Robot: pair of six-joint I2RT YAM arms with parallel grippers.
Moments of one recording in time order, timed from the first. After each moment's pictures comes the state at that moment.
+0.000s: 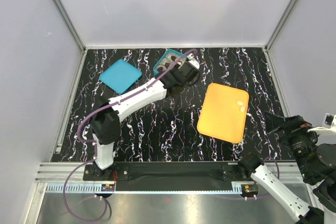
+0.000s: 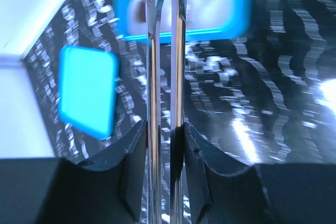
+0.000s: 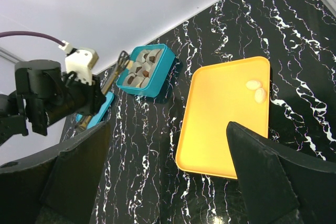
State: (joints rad) left arm -0.91 1.91 1.73 -0.74 -0.68 0.03; right arm 0.62 0.26 1.23 -1.10 0.58 0.68
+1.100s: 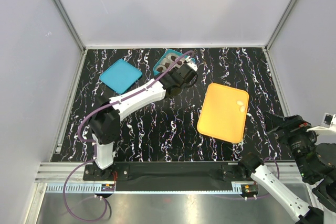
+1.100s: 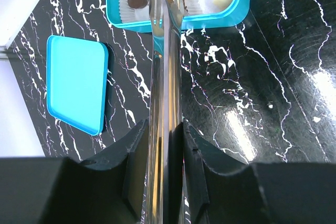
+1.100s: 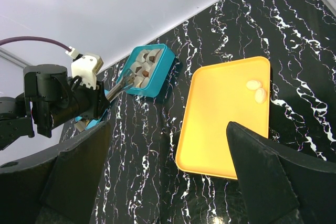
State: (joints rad) left arm -0.87 1.89 1.66 -0.71 -0.63 0.02; right arm 0.62 0.26 1.22 -1.09 0.58 0.68
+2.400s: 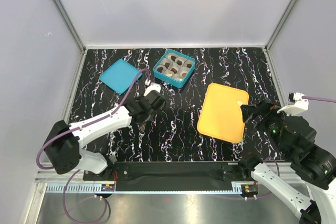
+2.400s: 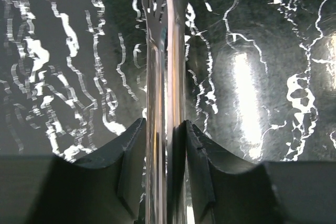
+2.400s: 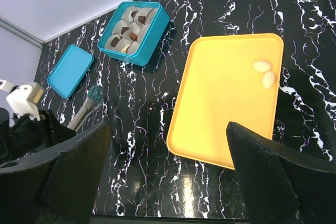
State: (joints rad) left arm -0.85 1.37 0.98 -0.69 -0.50 -0.46; right arm 0.62 0.45 1.15 -1.01 0.48 0.64
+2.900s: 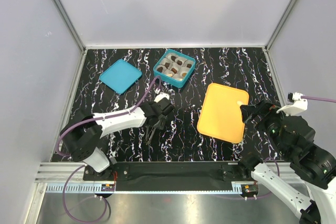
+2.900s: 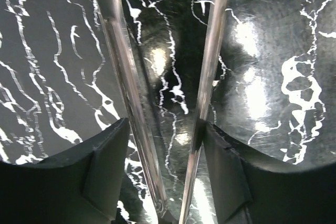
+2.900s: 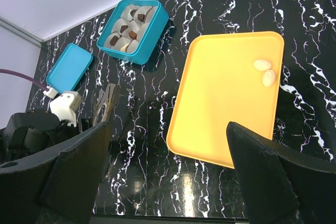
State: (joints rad) left arm -0.90 1.56 0.94 -0.59 -0.44 -0.51; right arm 0.62 0.45 1.14 -1.01 0.48 0.64
